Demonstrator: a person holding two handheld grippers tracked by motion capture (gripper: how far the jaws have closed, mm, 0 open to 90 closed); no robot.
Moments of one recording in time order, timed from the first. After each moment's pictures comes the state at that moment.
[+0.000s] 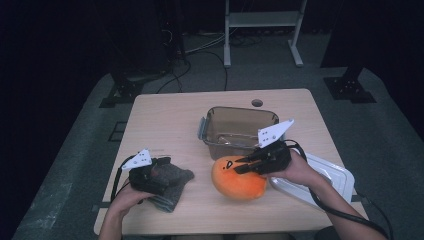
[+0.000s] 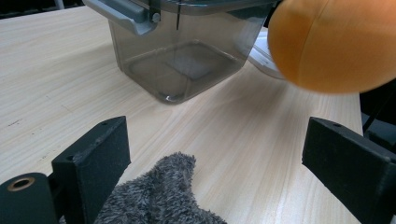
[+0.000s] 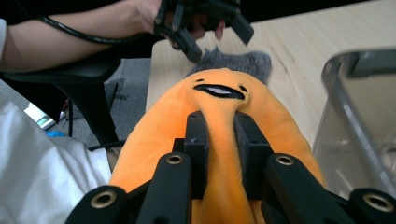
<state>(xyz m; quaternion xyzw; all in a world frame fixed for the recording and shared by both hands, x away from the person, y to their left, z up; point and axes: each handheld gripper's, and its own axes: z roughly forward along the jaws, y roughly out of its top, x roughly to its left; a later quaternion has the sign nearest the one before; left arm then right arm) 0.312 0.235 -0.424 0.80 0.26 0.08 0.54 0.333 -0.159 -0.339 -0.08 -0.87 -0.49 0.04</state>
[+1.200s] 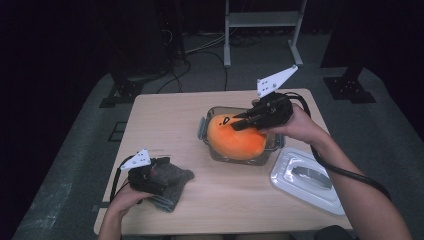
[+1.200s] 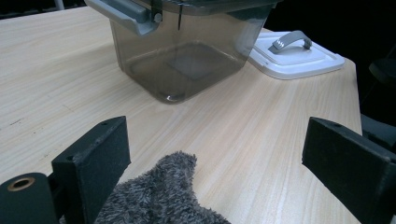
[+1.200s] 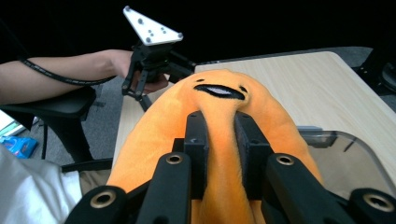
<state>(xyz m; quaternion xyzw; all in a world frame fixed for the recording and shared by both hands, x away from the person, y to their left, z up) 0.312 0.237 -0.424 0.80 0.26 0.08 0.54 0.386 -0.153 -0.241 -0.07 -0.87 -0.48 -0.01</state>
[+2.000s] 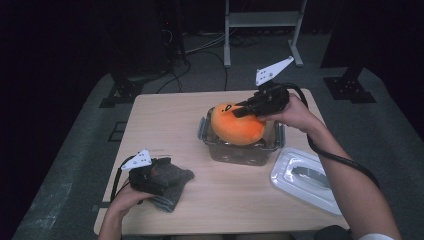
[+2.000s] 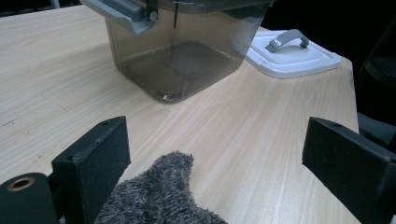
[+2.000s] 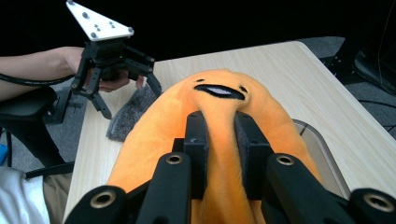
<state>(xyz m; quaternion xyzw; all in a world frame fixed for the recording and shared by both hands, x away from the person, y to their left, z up) 0.312 0.235 -0.425 0.80 0.25 0.08 0.54 0.429 -0.159 -0.251 -0.11 -0.87 -0.47 -0.03</state>
